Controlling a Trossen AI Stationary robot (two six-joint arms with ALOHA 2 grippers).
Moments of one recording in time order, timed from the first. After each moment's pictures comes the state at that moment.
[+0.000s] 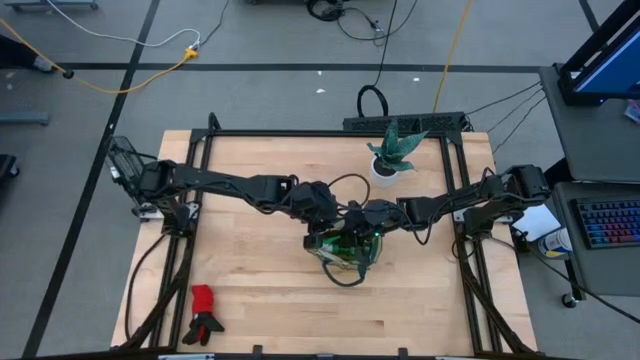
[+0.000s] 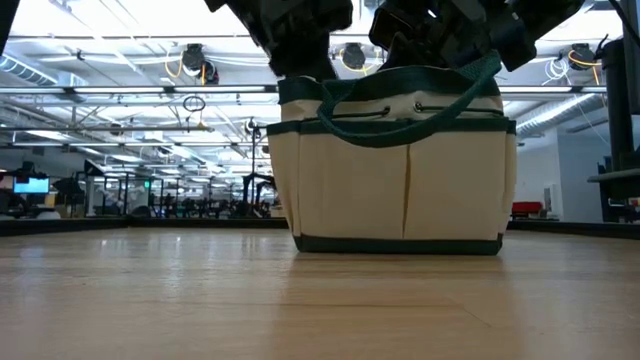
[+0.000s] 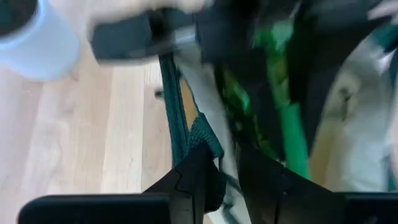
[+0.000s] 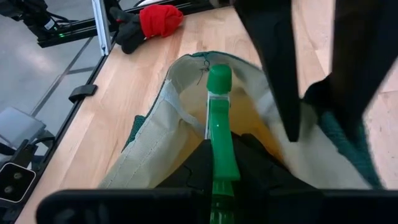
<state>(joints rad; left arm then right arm) -0.01 1.76 1.39 -0.47 0.06 0.02 0.10 1.53 0.78 0.27 -0.13 0.25</state>
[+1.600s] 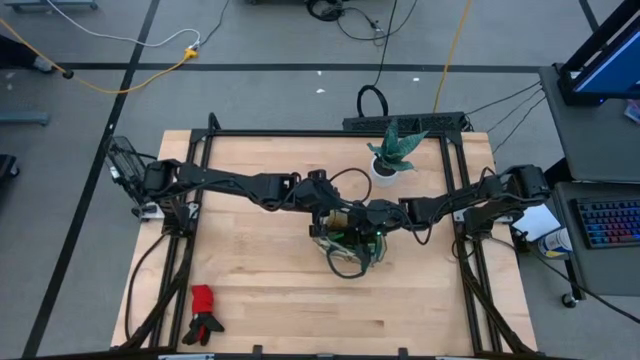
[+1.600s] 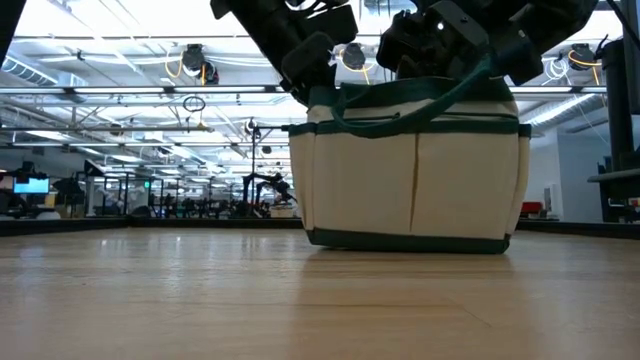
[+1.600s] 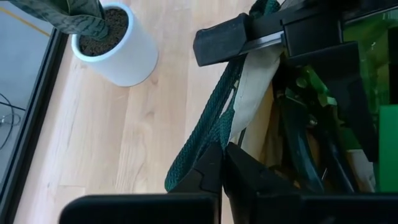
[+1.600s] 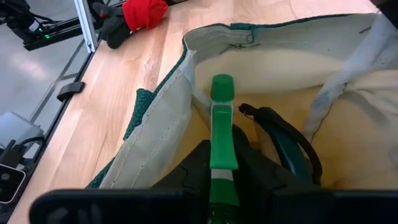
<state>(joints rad) 0.02 1.79 1.38 -0.41 -0.19 0.15 0.10 1.53 0.71 0.32 -0.13 0.31</state>
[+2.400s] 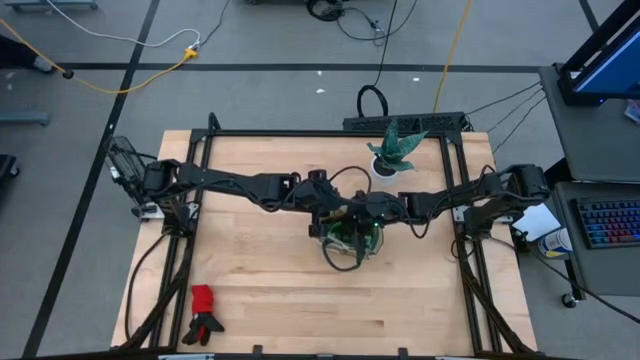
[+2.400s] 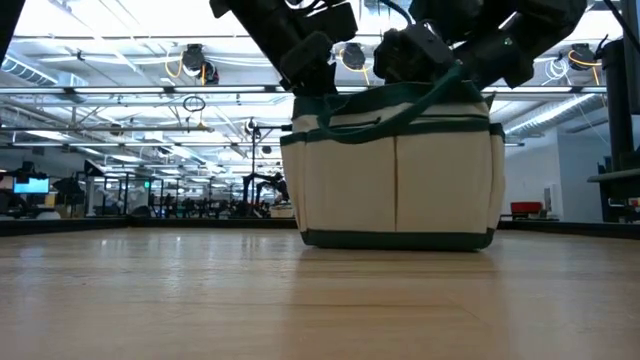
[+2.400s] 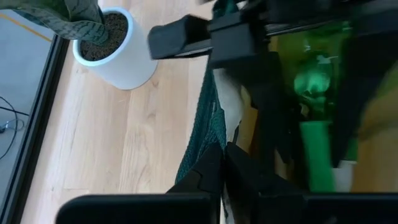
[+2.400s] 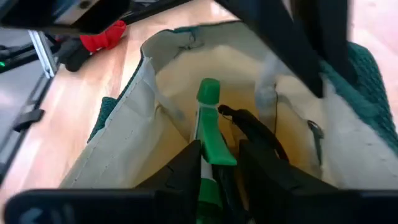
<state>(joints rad) 0.01 1.79 1.38 -0.41 -0.19 0.17 0.02 1.53 0.71 0.31 -0.03 0.34</state>
